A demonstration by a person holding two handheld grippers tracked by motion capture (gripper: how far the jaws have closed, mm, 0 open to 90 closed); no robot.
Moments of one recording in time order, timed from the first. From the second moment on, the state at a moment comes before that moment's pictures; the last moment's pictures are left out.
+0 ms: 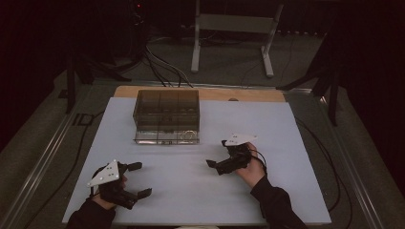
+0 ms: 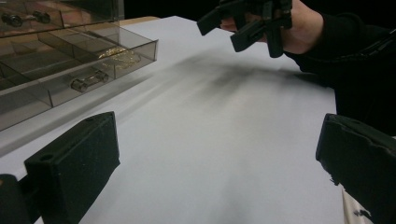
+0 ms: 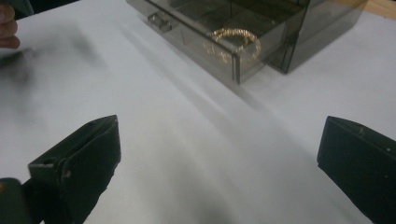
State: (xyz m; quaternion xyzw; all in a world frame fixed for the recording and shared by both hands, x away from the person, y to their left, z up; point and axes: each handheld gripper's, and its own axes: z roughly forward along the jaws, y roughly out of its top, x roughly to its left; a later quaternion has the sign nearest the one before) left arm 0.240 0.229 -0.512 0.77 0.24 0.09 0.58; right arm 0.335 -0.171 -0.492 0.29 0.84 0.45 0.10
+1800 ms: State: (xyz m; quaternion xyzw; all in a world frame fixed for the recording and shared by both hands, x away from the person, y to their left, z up) left arm 0.240 0.228 -0.512 0.77 0.23 0.09 0.58; right arm 0.272 -0.303 -0.524 0.40 0.81 0.41 0.15
